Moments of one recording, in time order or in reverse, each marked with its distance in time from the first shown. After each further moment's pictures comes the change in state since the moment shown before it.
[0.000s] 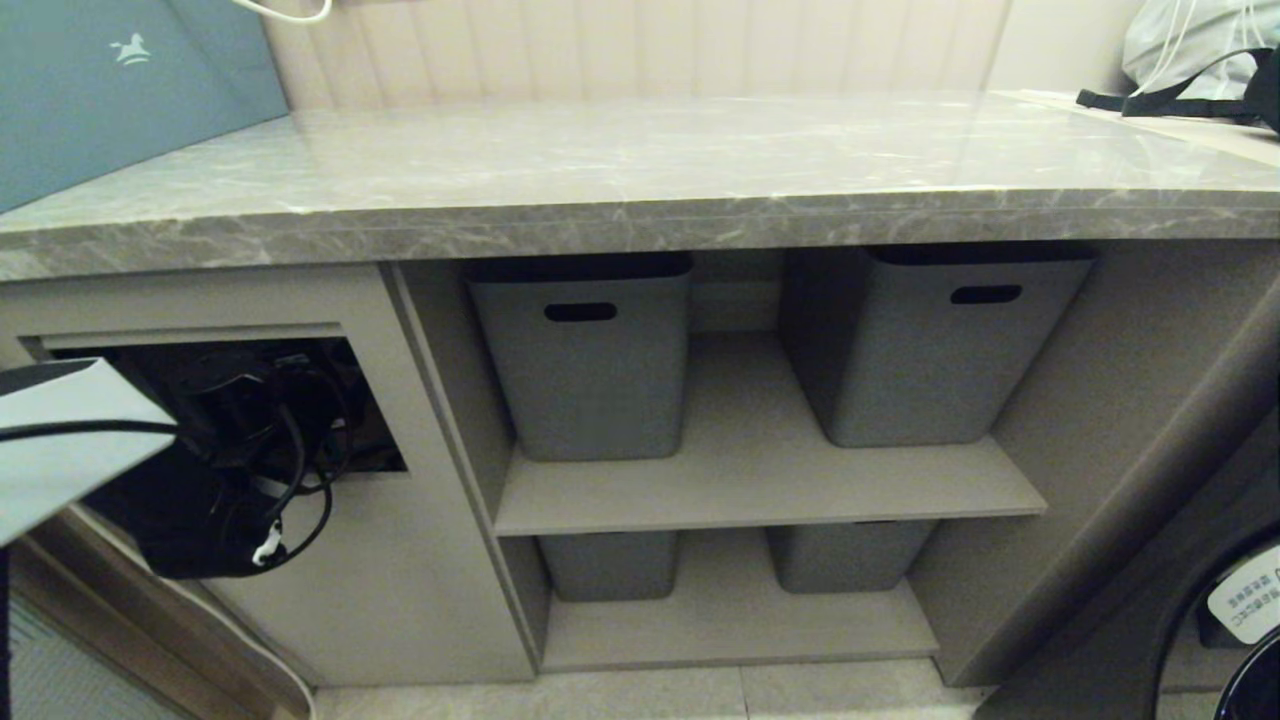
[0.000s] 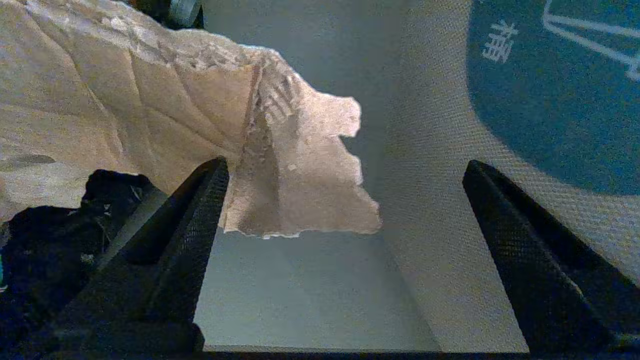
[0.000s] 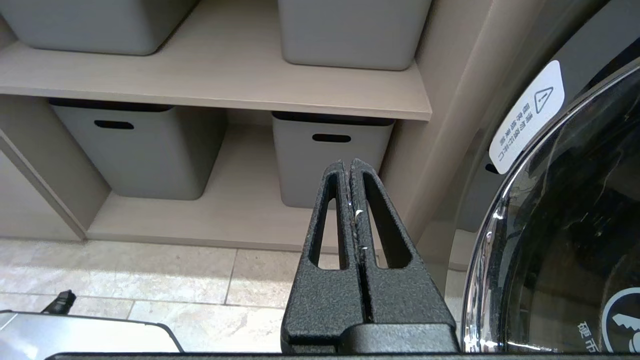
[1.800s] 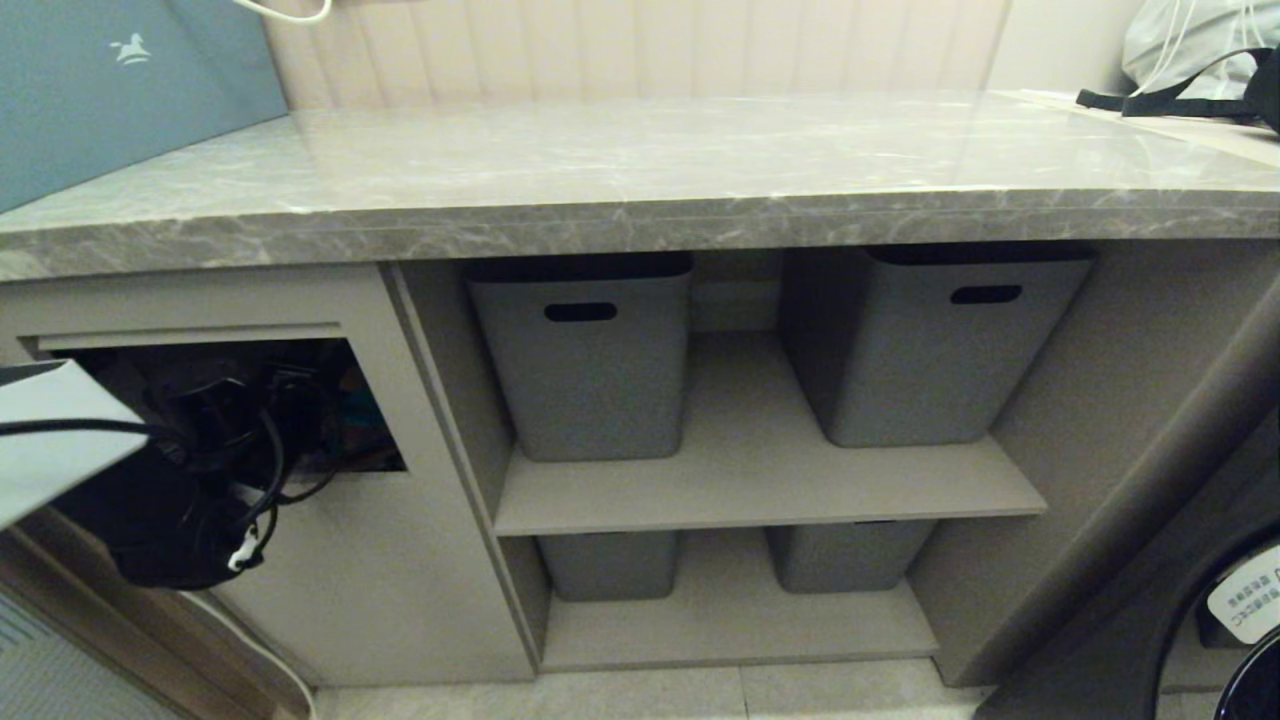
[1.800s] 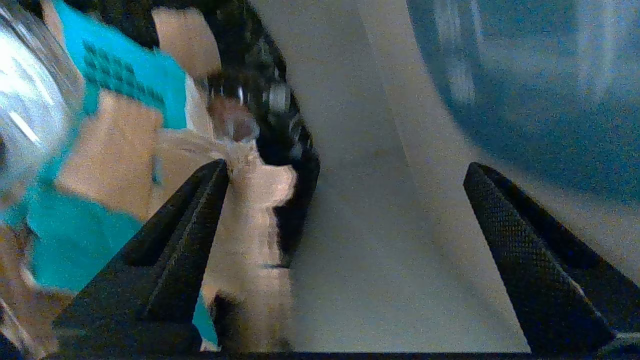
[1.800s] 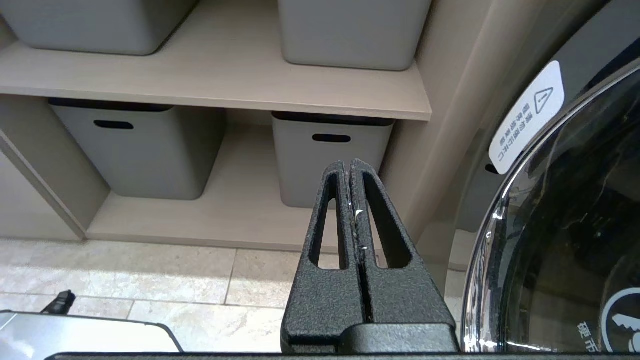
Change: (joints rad) left arm 0.065 -0.020 0.032 0.083 0.043 0.475; right arm 0.000 0.000 0.000 0.000 0.000 0.000
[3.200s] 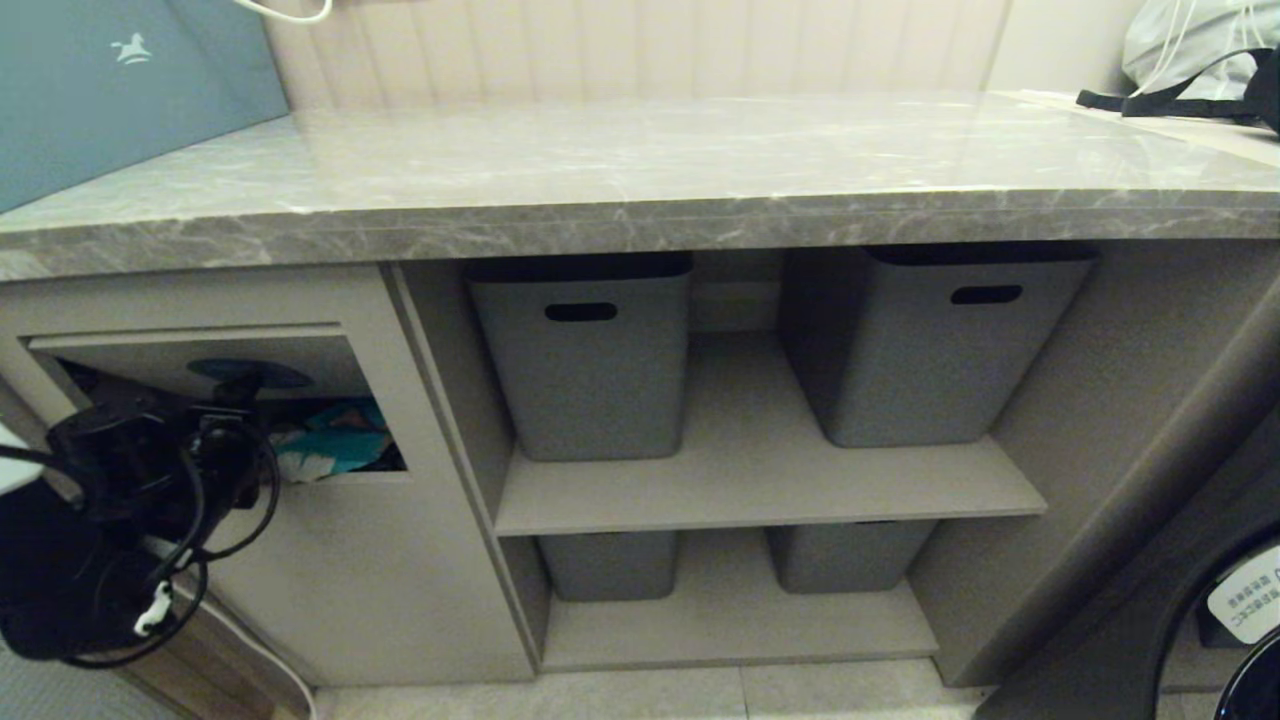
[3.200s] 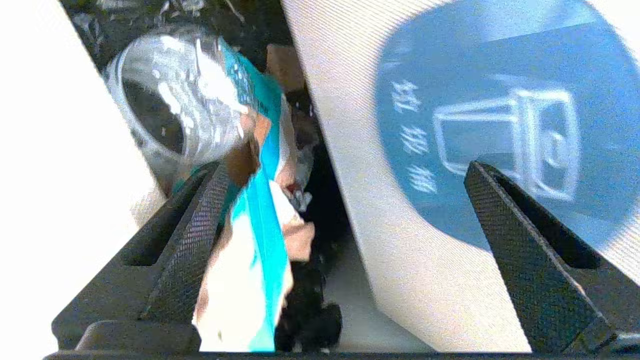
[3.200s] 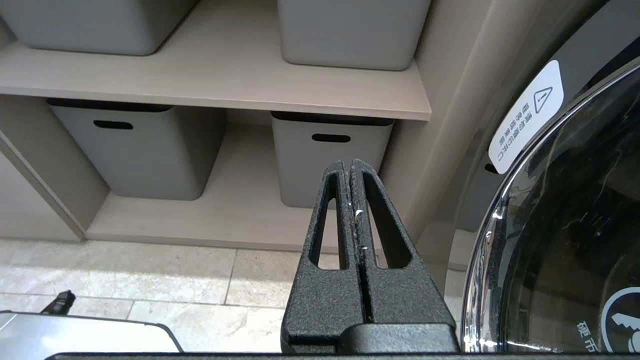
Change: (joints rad) left arm 0.080 -0.147 0.280 0.001 -0.009 -0.050; right arm 0.000 0.000 0.000 0.000 0.000 0.000
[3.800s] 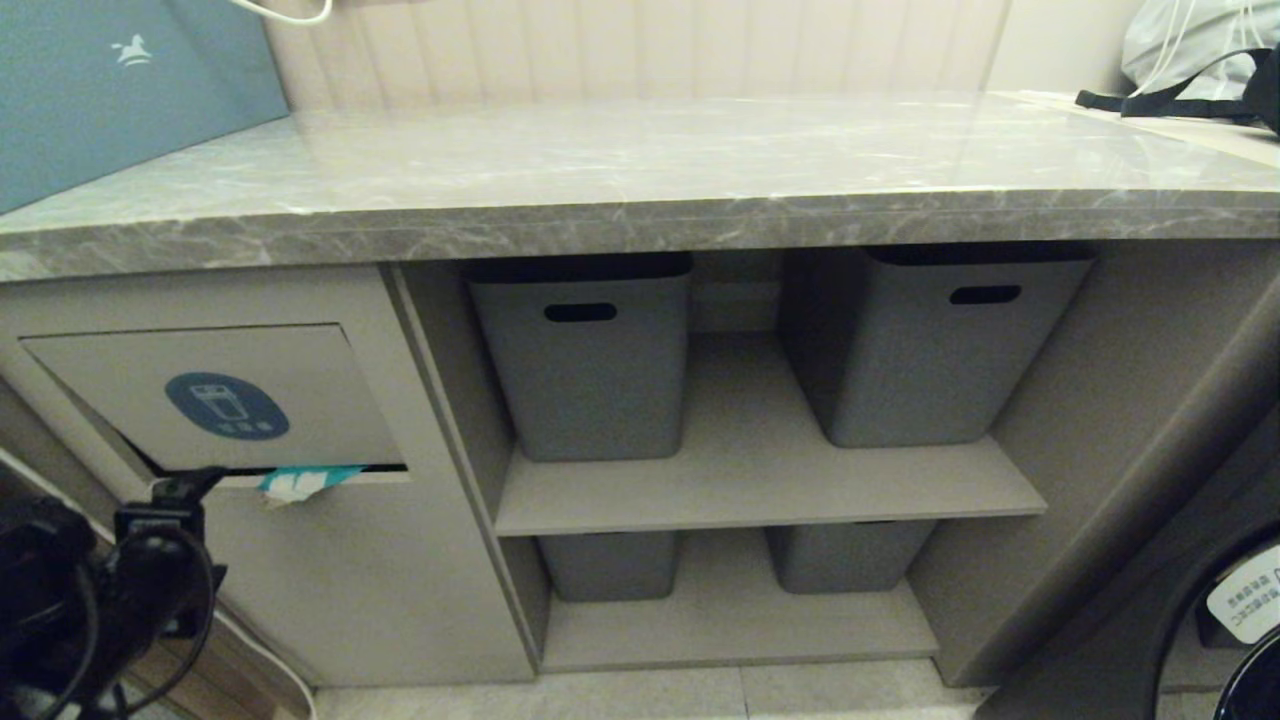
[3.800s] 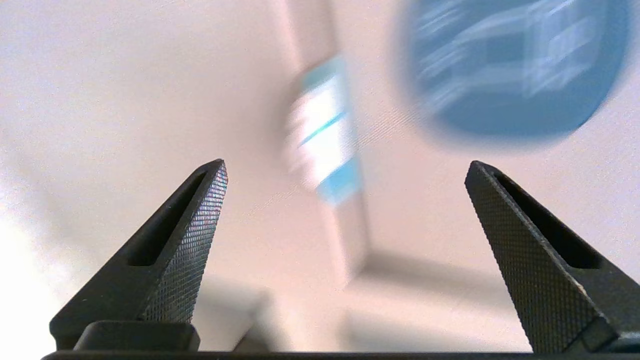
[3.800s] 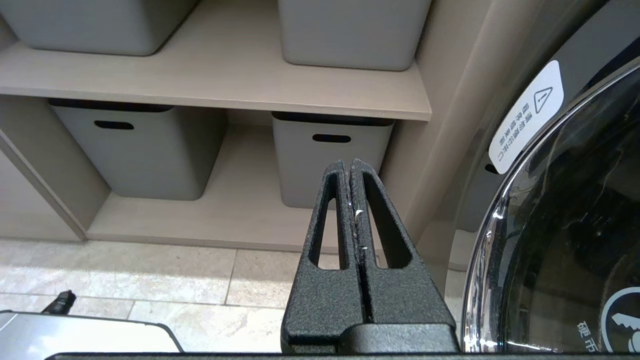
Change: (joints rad) left arm -0.001 -0.297 0.495 0.014 0.000 -0.062; right arm 0.001 0.000 0.000 0.000 0.000 0.000
